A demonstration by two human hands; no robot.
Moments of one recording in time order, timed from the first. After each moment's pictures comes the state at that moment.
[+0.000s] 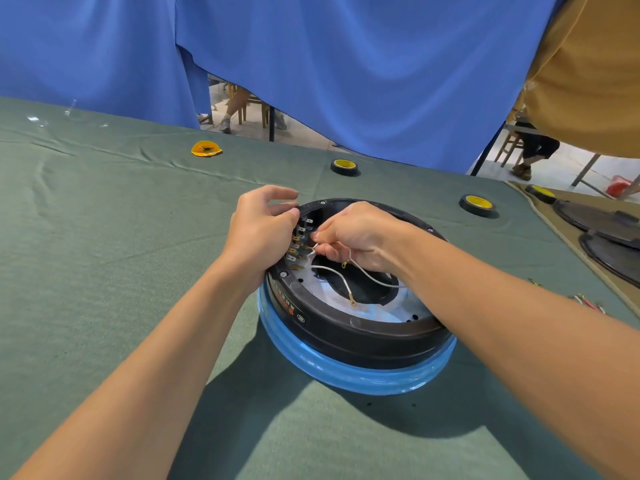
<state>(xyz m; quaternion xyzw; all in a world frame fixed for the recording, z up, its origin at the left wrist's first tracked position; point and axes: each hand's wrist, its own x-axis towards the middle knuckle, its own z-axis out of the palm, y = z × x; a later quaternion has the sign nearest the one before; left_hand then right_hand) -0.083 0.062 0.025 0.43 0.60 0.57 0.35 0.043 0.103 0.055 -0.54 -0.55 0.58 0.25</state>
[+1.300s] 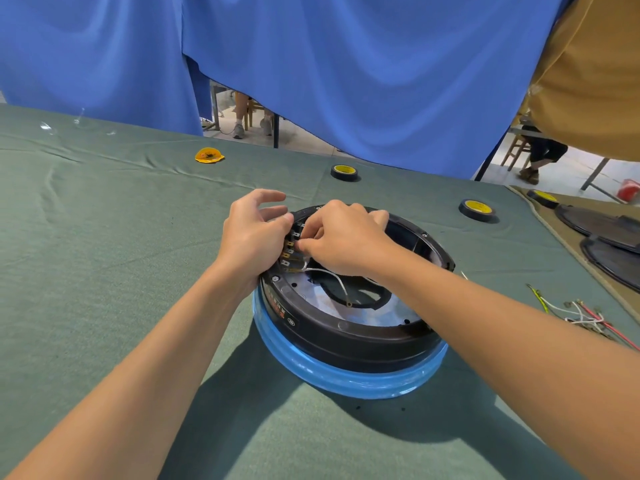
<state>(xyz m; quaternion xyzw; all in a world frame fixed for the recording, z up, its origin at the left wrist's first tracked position) -0.083 0.060 0.026 0.42 0.60 0.59 0.34 0.041 0.088 0.056 -0.52 -0.84 0.10 0.14</state>
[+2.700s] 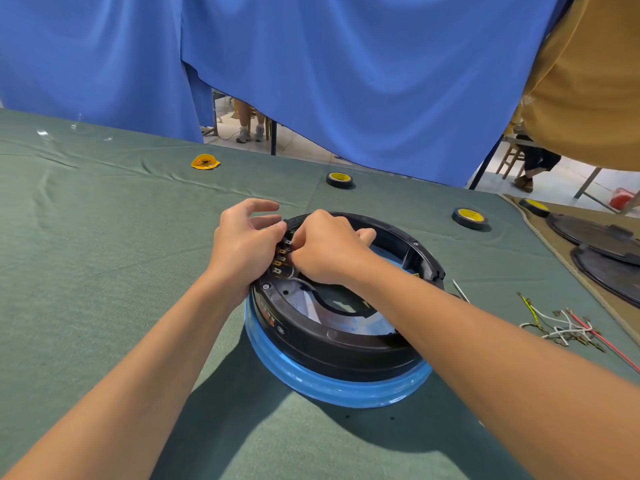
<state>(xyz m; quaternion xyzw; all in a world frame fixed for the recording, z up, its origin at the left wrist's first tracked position) -0.084 0.062 0.022 0.41 0.60 0.60 0.34 0.026 0.087 0.053 -0.56 -0.80 0.14 0.14</state>
